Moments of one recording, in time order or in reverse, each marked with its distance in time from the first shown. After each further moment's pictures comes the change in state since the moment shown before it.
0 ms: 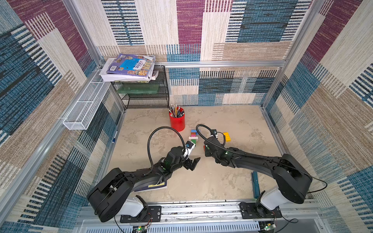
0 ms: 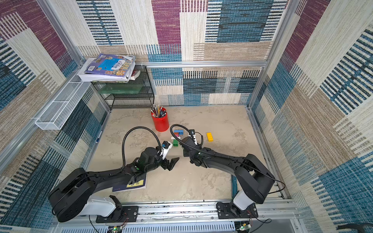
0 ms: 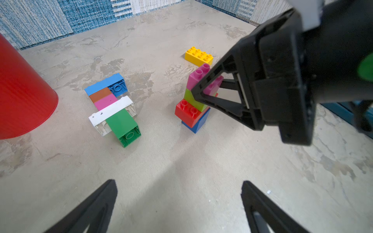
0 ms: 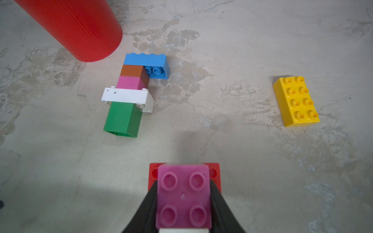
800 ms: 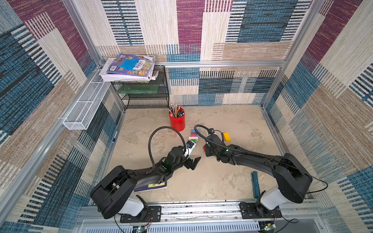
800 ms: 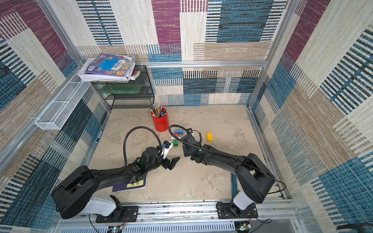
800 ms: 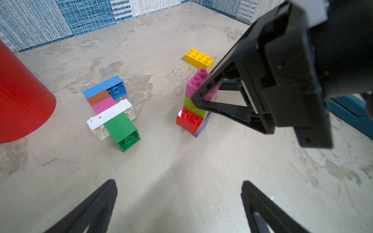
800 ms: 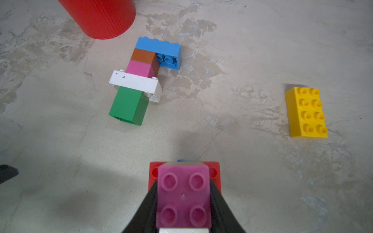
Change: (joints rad) left arm 0.000 0.037 0.003 0.047 0.000 0.001; right arm -0.024 0.011 0.045 -0.060 -0.079 -0.119
